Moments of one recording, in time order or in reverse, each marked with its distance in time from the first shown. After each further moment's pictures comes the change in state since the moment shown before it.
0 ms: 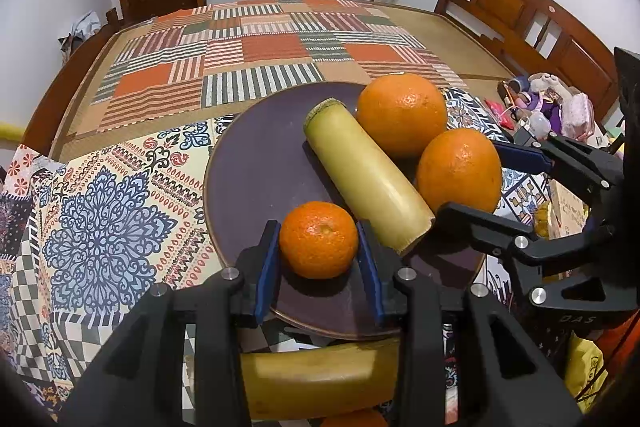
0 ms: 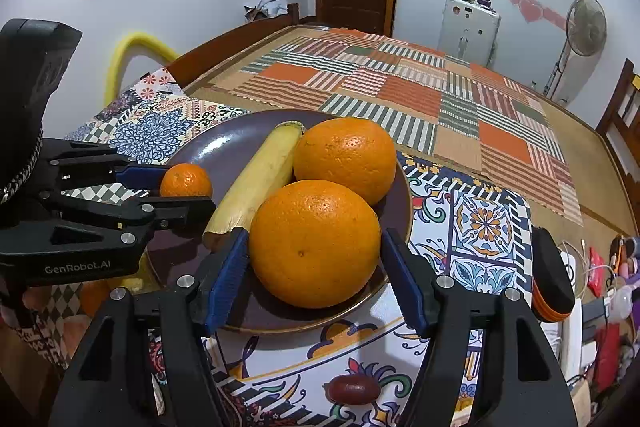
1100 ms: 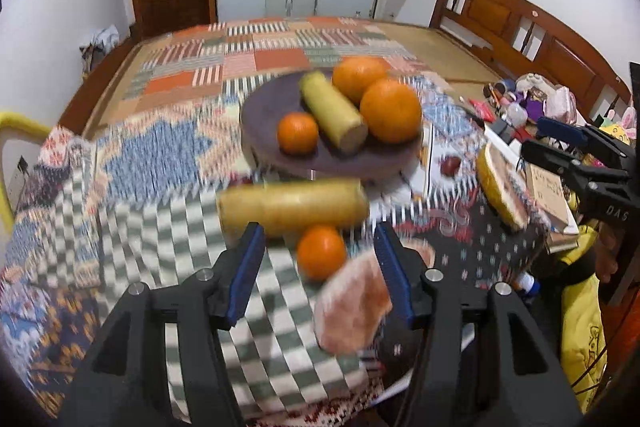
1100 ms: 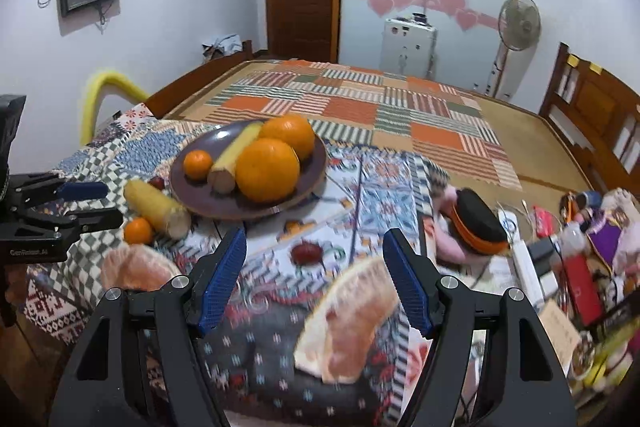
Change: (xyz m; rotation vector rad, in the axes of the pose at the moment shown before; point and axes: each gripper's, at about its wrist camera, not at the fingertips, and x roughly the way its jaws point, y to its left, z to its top) left arm -0.097 -0.019 -0.097 -0.007 -0.071 0.028; right arm -0.113 -0.005 -0.069 0.117 -0.119 -0.156
